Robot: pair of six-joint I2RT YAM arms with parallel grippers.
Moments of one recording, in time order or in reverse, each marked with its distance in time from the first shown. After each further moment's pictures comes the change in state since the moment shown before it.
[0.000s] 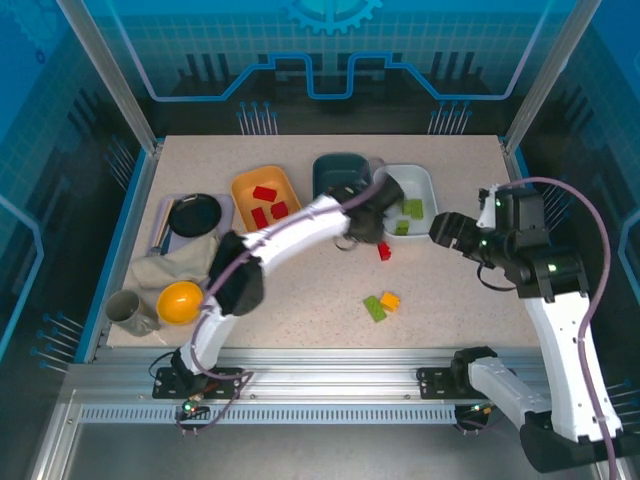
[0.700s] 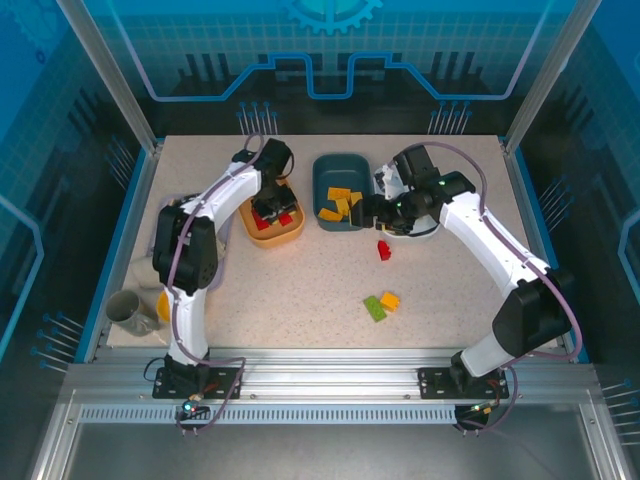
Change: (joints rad) left arm 0.498 -0.066 -0.292 0.032 0.290 -0.179; right arm 0.250 0.604 0.135 0.199 -0.281 -0.087
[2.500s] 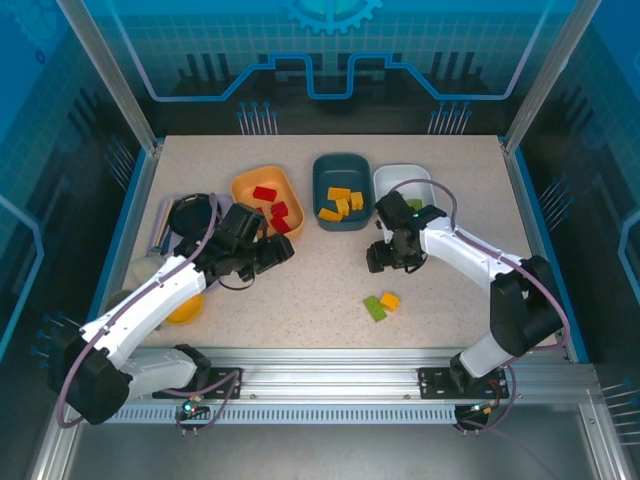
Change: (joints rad) left arm -0.199 -0.910 -0.810 0.285 -0.019 -0.094; right arm 0.105 0.018 -0.325 0.040 0.454 -0.100
